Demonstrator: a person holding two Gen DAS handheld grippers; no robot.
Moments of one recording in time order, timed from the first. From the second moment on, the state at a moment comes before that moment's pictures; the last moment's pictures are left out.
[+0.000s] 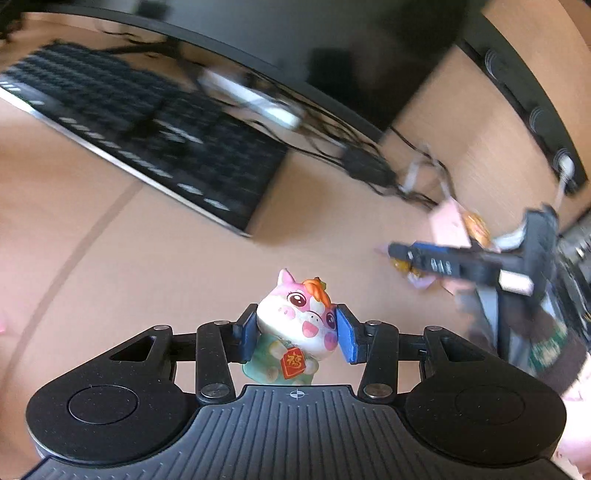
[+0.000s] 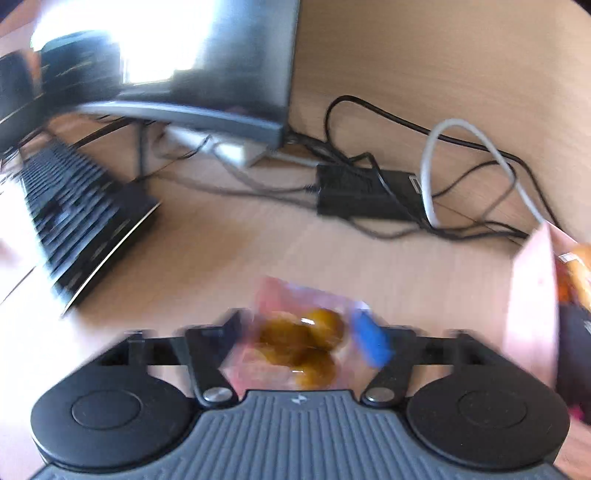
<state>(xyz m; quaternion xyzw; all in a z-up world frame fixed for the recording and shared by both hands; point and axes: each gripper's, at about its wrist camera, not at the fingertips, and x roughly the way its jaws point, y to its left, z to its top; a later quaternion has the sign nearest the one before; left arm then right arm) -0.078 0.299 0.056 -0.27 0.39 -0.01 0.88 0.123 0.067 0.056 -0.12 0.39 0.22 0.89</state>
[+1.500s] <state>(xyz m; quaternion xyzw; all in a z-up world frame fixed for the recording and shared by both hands) -0.066 0.198 0.055 -0.18 0.43 -0.06 0.88 -0.029 -0.050 0.043 -0.30 0.36 0.22 0.86</state>
